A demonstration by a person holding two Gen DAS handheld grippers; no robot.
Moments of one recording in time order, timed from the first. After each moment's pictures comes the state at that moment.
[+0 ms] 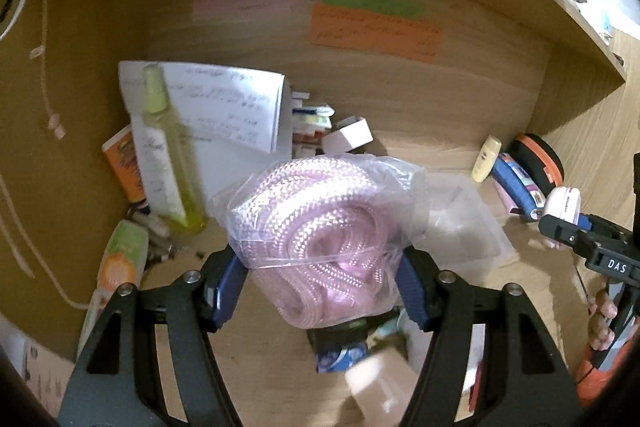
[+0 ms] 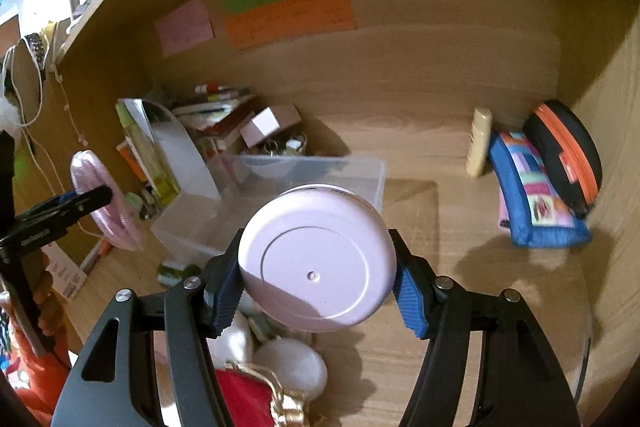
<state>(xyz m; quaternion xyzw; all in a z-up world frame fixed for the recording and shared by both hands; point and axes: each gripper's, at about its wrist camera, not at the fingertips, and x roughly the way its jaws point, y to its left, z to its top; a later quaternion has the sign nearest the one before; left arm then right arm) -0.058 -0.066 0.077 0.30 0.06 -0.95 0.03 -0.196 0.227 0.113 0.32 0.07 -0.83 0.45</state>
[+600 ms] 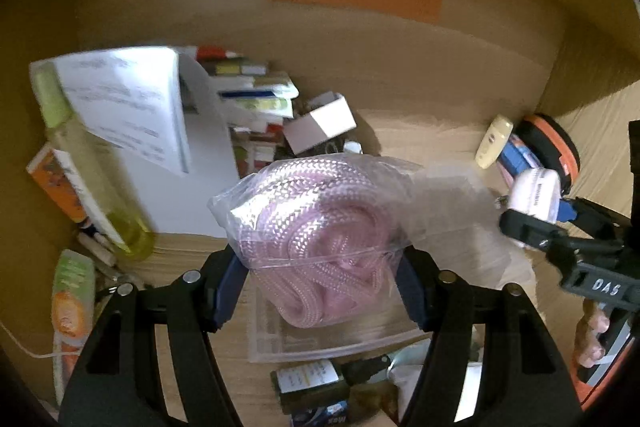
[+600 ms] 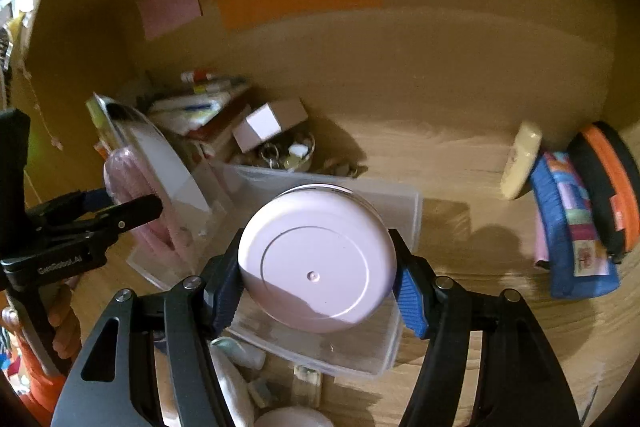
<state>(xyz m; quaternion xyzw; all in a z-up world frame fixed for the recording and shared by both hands) -0.148 -0.046 0.047 0.37 0.06 -0.93 0.00 -0.228 0.150 0.095 0.35 0.10 -0.82 0.45</state>
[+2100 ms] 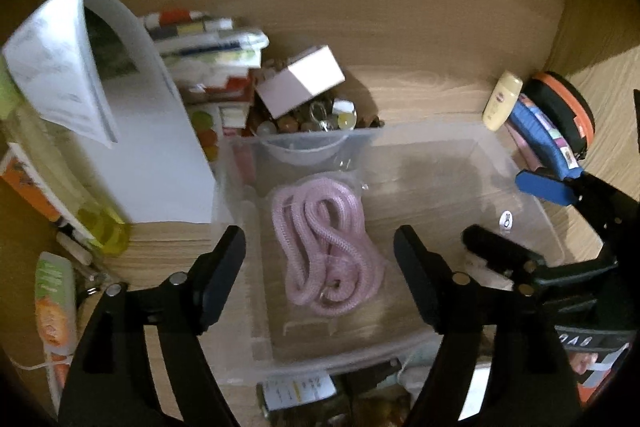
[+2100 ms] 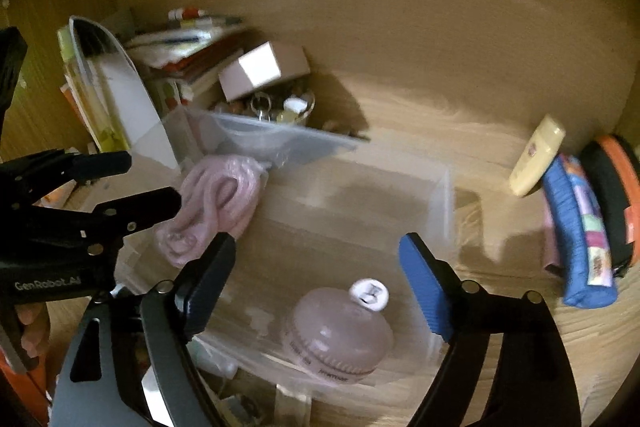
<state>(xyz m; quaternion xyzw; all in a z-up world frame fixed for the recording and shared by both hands) -0.164 -0.029 0.020 0.40 0.02 -0.92 -0.01 -0.219 0.121 0.065 0.34 0.18 -0.82 0.42</state>
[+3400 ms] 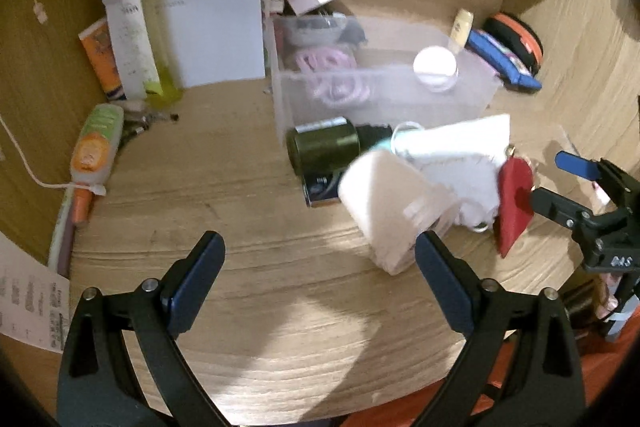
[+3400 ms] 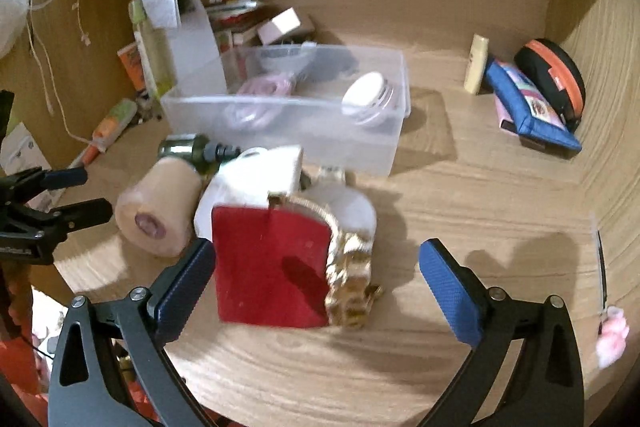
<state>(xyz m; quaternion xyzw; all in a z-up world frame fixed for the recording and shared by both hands) 0.013 -0.040 -0.019 0.43 0.02 -0.90 -0.02 -0.098 0.245 0.037 0.36 0.15 -0.83 0.41</state>
